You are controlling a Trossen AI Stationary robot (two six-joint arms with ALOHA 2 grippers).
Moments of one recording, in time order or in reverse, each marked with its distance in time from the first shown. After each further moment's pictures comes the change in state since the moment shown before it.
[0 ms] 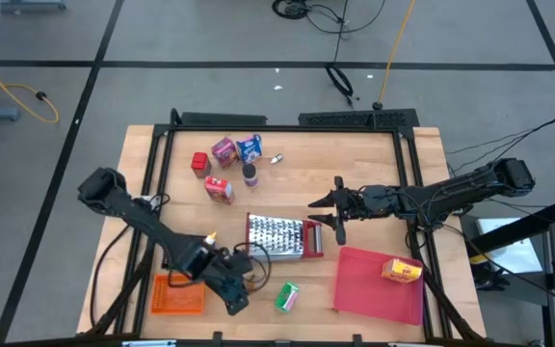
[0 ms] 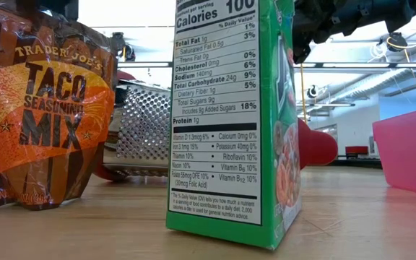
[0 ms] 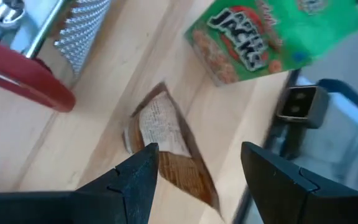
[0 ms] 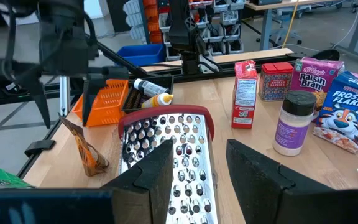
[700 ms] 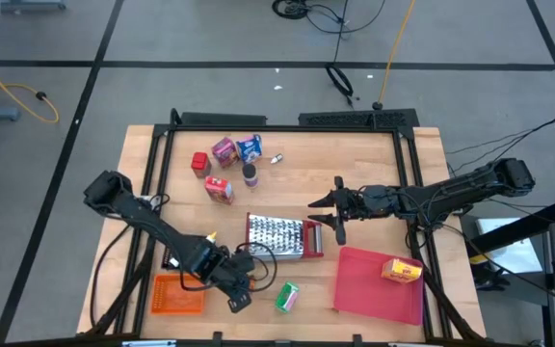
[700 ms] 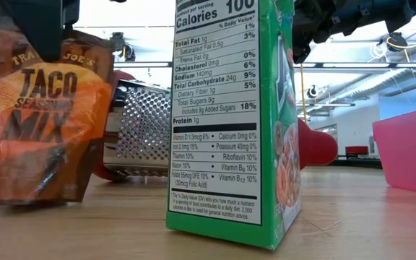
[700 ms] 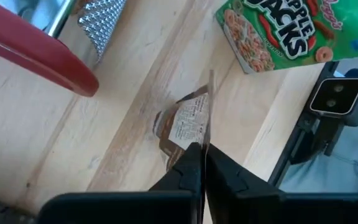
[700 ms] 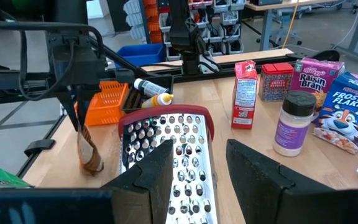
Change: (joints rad) left arm 0.021 0.046 0.033 -0.088 0.043 -0.016; right arm 0.000 0.000 0.000 0.000 0.000 -0.005
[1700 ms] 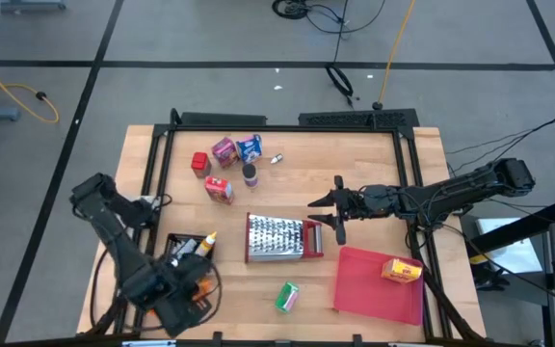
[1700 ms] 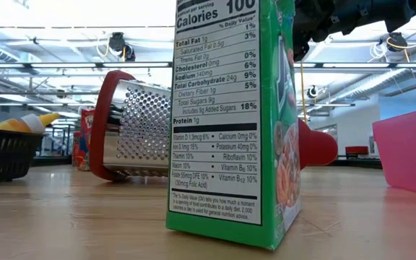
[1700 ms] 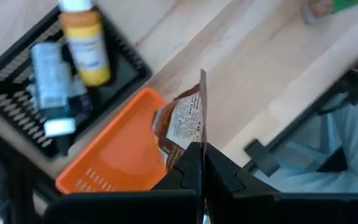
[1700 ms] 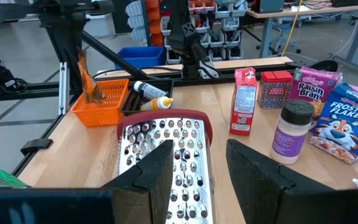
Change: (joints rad) left arm -0.304 -0.050 0.311 -0.704 -0.113 -0.605; right arm 0.000 0.000 0.000 0.016 0.000 -0.040
